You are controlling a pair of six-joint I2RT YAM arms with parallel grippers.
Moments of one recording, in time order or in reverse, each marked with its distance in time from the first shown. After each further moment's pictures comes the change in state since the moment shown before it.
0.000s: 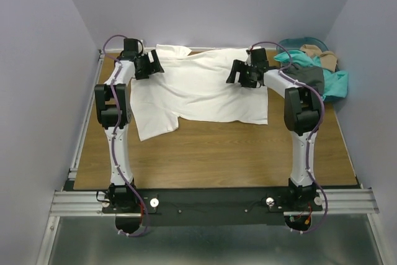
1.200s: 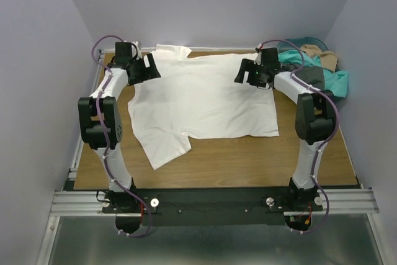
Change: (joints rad) left arm -0.014 -0.409 -0.373 0.039 -0.022 0.049; right arm -0.048 -0.164 -0.114 0.008 0.019 -0.049
